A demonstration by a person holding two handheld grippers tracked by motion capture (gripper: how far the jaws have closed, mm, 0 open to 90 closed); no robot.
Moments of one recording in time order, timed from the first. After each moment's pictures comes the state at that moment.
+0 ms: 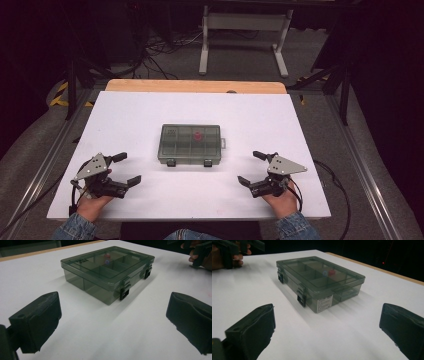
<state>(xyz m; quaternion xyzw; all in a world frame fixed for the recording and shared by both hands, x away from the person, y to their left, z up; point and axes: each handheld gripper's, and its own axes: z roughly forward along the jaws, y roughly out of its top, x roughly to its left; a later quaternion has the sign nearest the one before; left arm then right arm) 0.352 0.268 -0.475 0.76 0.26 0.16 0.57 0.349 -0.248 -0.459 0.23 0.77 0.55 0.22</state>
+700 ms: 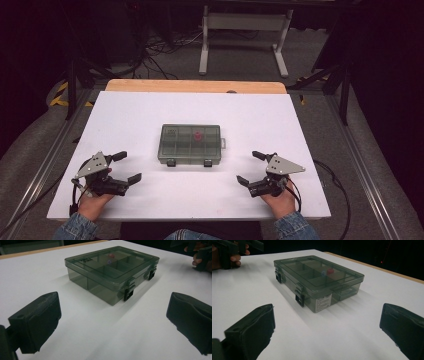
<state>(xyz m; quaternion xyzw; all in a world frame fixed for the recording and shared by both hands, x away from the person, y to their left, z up) 0.356 0.268 -0.476 0.76 0.28 0.16 0.57 0.351 -0.247 -0.462 0.23 0.77 0.55 0.22</state>
